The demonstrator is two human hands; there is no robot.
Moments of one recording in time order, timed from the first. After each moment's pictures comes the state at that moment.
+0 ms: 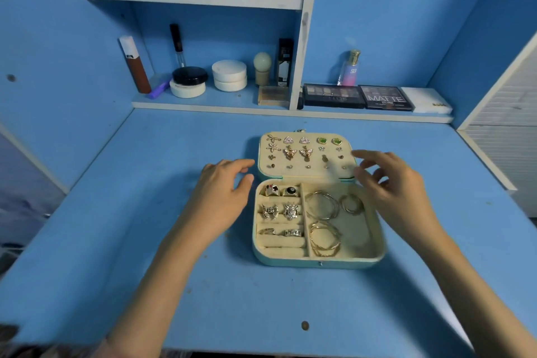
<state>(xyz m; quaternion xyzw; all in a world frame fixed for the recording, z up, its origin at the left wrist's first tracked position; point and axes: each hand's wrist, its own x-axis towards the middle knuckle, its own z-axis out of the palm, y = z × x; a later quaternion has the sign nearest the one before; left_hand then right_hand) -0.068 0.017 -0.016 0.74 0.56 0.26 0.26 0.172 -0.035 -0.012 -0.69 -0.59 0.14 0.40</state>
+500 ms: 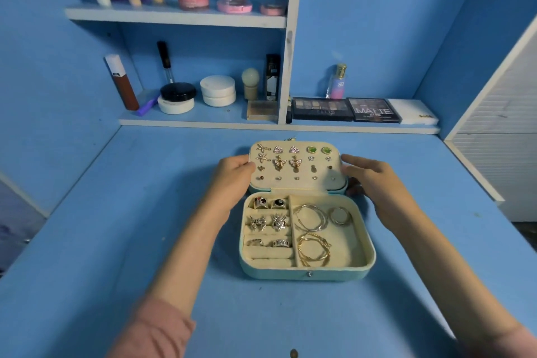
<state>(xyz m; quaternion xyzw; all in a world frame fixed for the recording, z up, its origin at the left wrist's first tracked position) -0.024 0.065 -0.013 0.55 0.56 0.36 0.50 0.188 0.013 -0.013 -0.68 -0.36 0.41 0.48</state>
